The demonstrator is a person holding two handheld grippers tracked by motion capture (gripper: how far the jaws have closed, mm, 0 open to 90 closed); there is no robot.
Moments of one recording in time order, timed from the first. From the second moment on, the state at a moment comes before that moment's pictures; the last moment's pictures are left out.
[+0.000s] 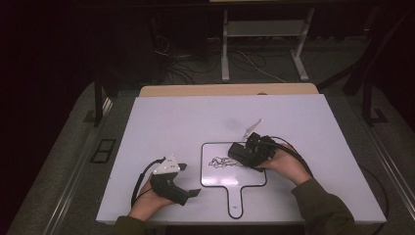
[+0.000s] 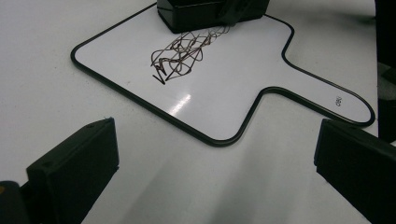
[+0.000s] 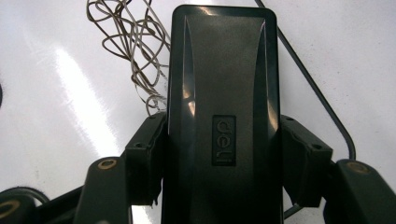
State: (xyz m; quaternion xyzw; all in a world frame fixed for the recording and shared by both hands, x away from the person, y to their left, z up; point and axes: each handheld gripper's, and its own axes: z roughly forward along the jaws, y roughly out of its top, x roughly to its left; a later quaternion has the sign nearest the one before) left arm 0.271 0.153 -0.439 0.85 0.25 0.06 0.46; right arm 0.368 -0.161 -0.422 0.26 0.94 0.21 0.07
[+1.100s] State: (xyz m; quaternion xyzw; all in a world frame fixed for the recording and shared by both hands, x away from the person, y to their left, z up) left arm 0.271 0.153 -0.439 0.85 0.25 0.06 0.46; right arm 0.349 -0.146 -0.417 0.23 0.95 0.21 0.08
